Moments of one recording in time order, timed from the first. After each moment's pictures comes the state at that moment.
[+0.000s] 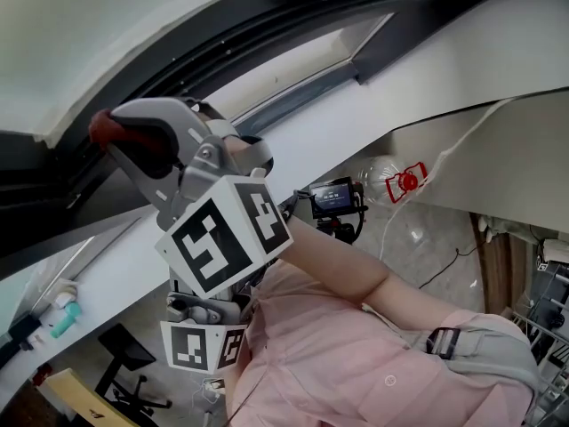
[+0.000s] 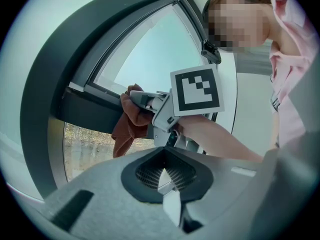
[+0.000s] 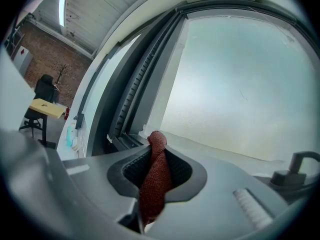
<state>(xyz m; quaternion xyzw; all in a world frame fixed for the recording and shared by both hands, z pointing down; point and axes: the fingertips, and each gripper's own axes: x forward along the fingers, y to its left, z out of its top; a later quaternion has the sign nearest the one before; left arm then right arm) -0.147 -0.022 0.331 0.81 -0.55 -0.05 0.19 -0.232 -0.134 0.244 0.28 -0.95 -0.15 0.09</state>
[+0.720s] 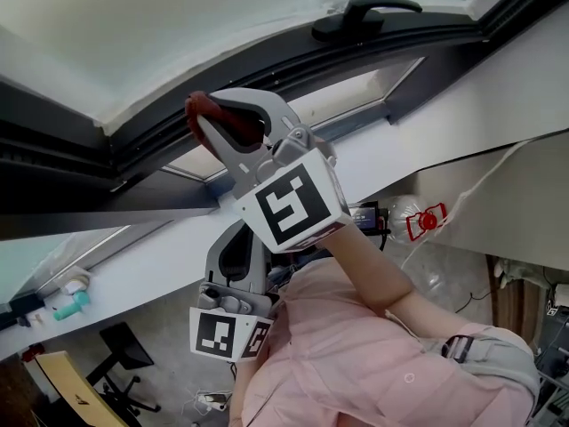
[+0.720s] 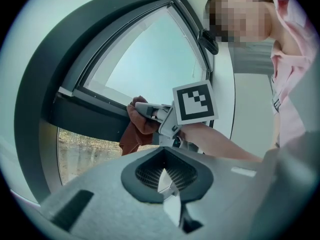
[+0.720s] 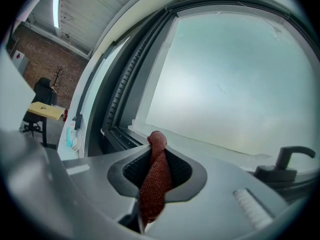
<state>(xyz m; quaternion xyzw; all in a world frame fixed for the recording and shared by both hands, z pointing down) -0.126 -0.027 0.318 0.82 -0.55 -0.06 0.17 -0.189 -0.156 0.249 0.29 -0.95 -0.12 0.10</state>
